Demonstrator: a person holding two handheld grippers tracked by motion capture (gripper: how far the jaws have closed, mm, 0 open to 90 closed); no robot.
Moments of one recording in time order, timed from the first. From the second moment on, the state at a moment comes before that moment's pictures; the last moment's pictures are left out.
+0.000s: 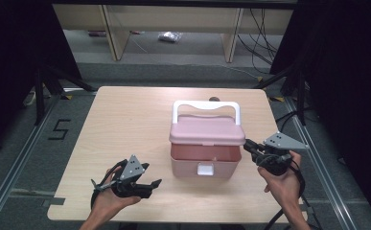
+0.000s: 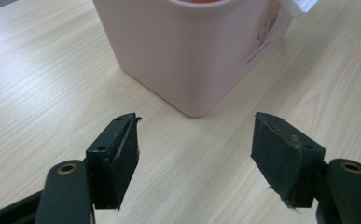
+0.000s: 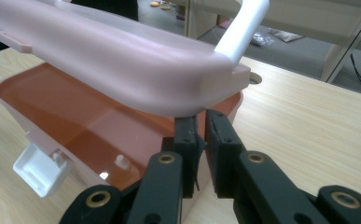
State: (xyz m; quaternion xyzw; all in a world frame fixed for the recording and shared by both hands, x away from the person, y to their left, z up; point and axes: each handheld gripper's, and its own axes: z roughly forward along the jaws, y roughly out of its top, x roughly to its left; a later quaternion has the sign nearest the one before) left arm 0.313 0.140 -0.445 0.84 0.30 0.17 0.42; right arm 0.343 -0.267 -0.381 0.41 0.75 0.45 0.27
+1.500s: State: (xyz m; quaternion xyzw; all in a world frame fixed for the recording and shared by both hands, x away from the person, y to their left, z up) left arm 0.286 0.147 -0.473 0.86 0.30 0.16 0.39; right arm 0.330 -0.272 -0.404 0.41 0.77 0.44 0.23
